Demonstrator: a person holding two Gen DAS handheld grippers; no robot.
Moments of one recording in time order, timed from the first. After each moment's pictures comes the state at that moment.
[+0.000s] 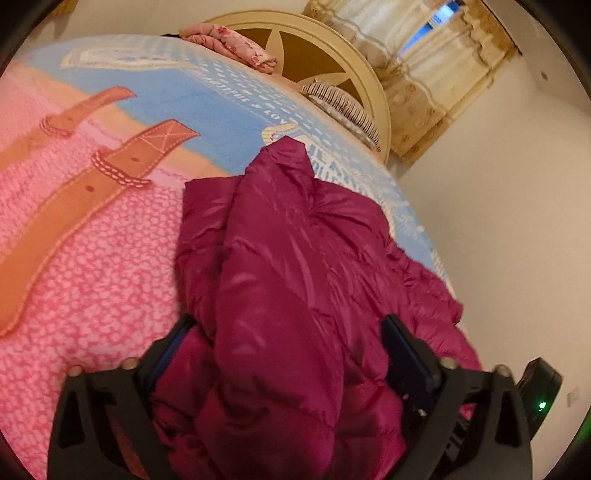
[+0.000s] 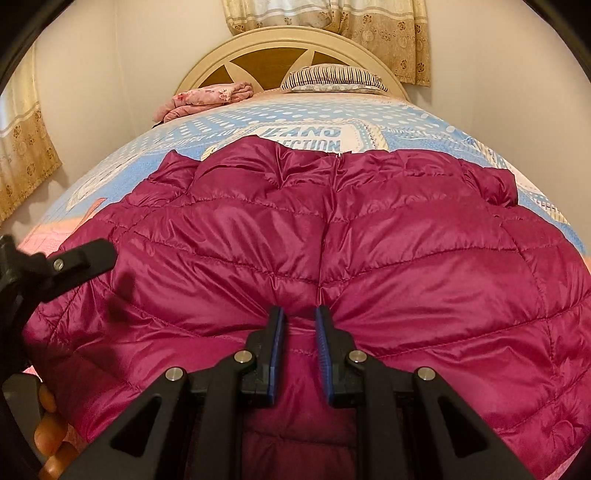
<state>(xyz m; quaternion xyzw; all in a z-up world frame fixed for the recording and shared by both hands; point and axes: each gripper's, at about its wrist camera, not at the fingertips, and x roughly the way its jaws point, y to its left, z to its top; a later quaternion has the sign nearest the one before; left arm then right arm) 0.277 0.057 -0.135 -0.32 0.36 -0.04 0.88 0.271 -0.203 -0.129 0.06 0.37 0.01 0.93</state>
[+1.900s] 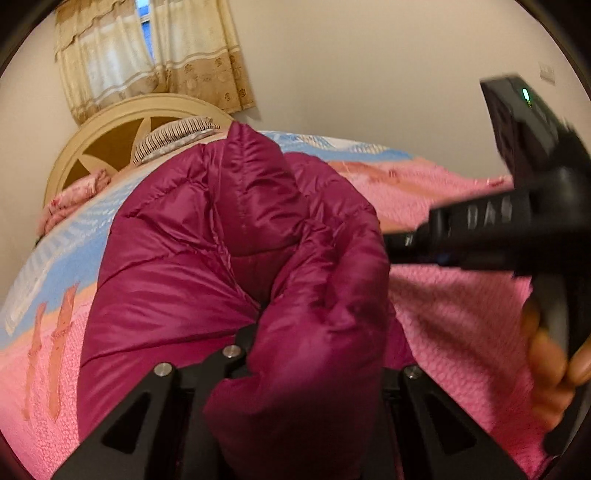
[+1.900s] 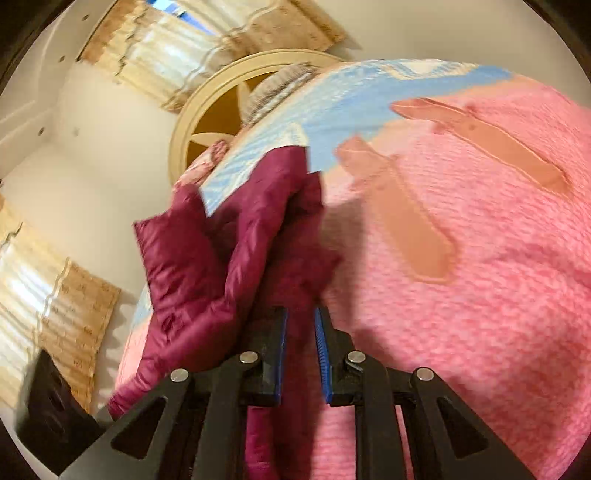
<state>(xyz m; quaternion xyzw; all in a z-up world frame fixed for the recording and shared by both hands) 0.165 -0.129 -0.095 0.17 0.32 -0.20 0.91 0.136 -0.321 -0.133 0.38 0.33 0.04 0.86</state>
